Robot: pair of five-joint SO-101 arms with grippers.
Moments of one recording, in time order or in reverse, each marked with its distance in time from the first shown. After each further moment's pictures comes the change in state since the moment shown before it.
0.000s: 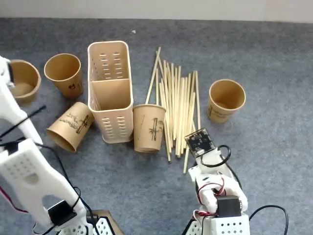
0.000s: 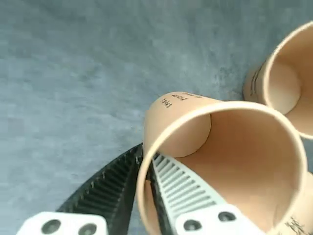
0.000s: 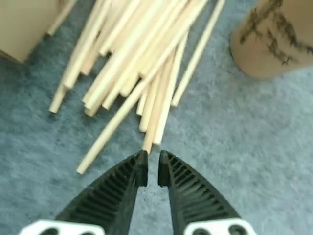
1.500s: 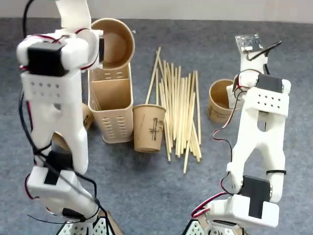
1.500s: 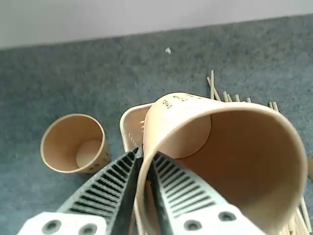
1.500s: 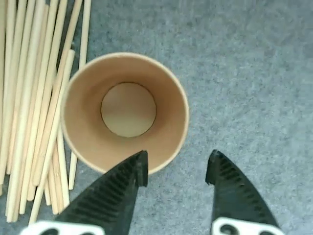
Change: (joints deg) left arm 38.7 -21.6 4.9 -1.4 17.7; right arm 15.6 99.5 -93.5 5.5 -2.4
